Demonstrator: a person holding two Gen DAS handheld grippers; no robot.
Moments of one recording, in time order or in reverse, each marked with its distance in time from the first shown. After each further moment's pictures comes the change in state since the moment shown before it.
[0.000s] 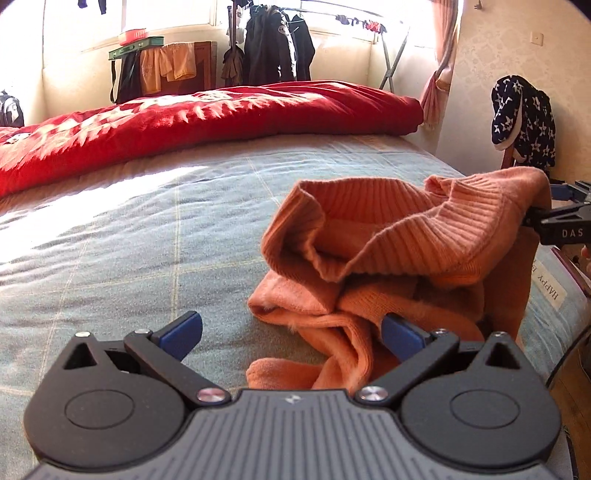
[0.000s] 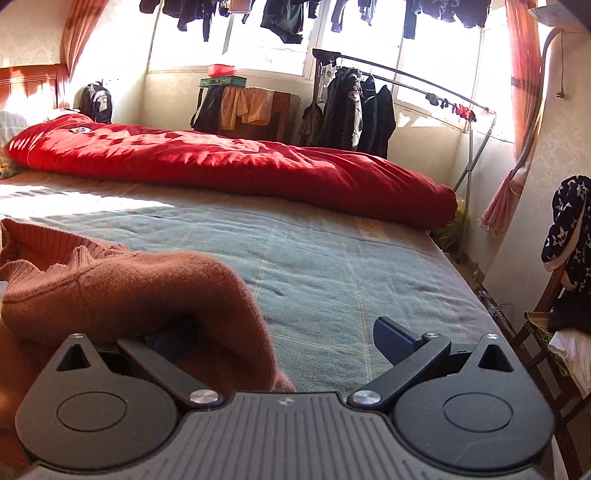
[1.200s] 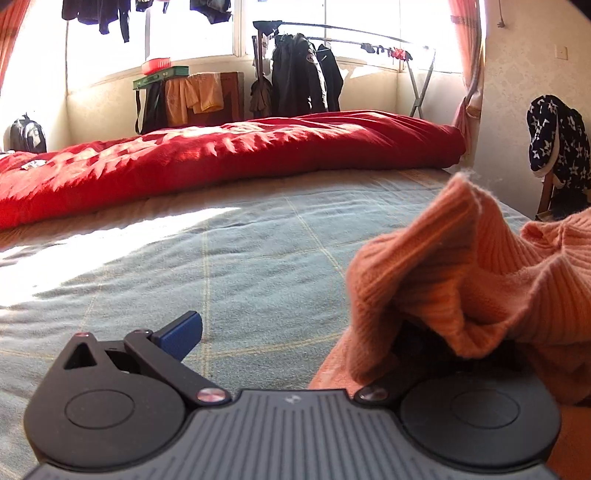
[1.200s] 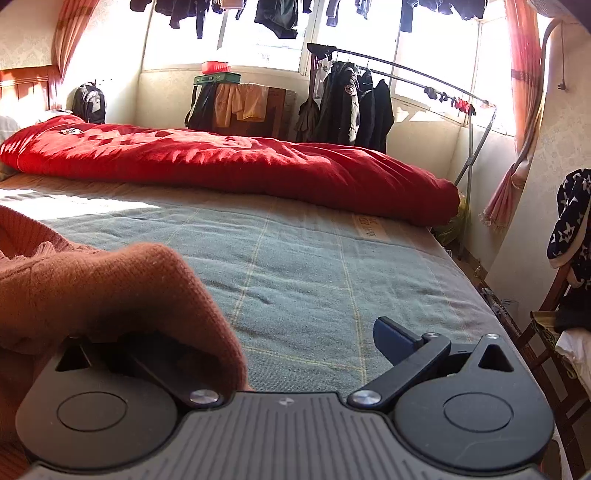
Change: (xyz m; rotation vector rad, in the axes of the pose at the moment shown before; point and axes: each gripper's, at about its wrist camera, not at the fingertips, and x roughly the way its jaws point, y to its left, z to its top) left arm 0.067 0.033 0.034 -0.017 -0.068 0.044; right arm 0.038 -0.021 0.010 0.043 0.020 0.038
